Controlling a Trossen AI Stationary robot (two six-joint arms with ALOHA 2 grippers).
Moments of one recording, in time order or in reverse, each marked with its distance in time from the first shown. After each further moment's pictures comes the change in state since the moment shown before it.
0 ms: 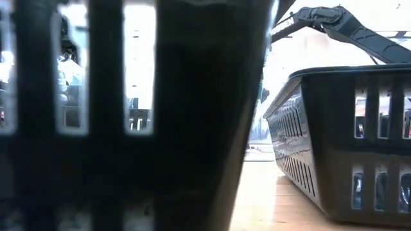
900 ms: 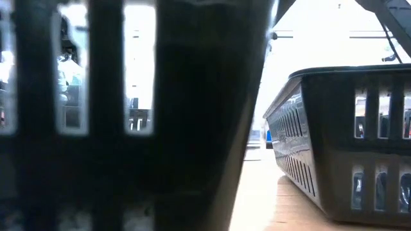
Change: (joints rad) left arm 0.000 0.000 0.000 0.000 0.000 0.000; right arm 0.296 -0.313 0.059 -0.103 0.083 0.109
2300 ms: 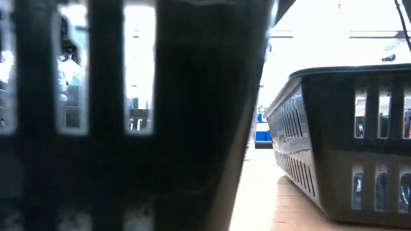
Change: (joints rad) left arm 0.000 0.000 0.000 0.002 0.000 0.000; right arm 0.289 -0.176 0.000 0.313 -0.169 0.295
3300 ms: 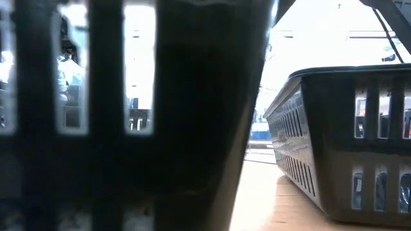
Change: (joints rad) left arm 0.000 0.000 0.000 -0.002 0.000 0.000; right arm -0.097 0.198 0.001 -0.286 0.029 -0.254
